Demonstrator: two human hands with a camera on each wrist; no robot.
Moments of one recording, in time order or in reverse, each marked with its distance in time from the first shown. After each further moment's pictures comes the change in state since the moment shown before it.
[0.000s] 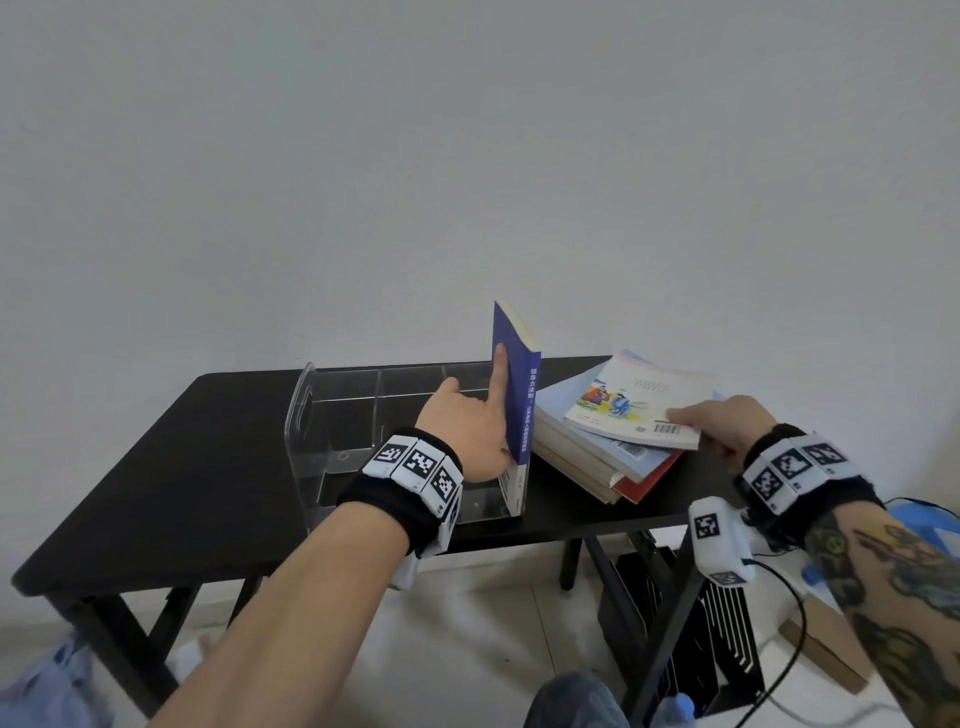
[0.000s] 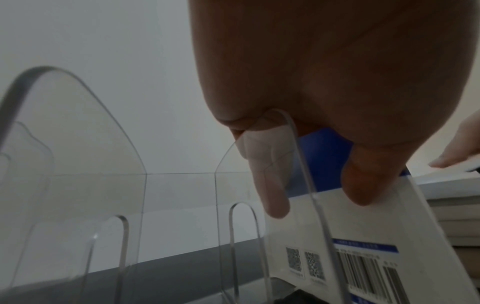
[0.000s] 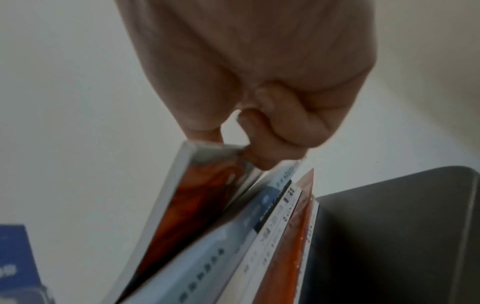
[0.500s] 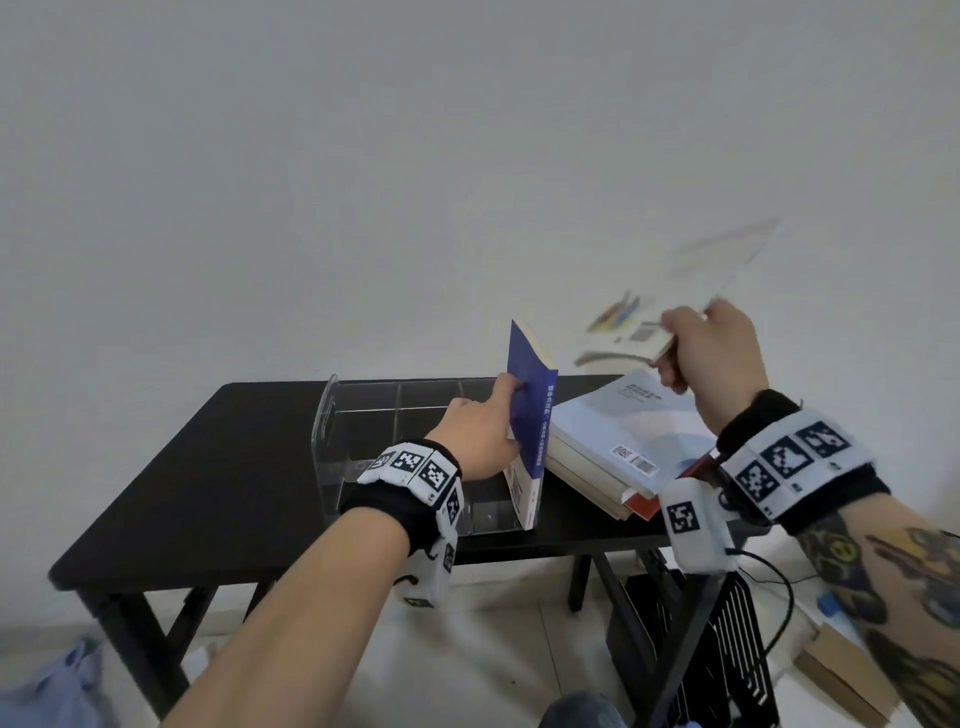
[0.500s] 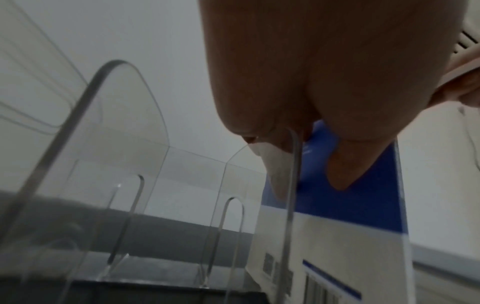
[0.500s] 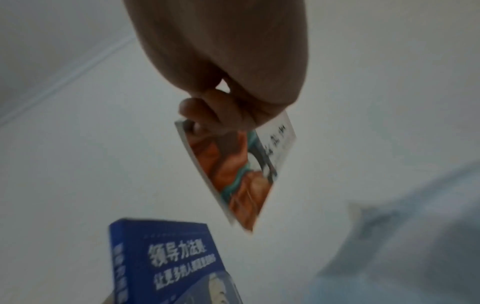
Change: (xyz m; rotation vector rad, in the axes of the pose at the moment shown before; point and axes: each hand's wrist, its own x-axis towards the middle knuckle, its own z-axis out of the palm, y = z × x) left_hand -0.008 -0.011 -0.013 -0.557 -0.020 -0.084; right_hand -0.087 -0.087 0.011 0.546 0.067 -0.599
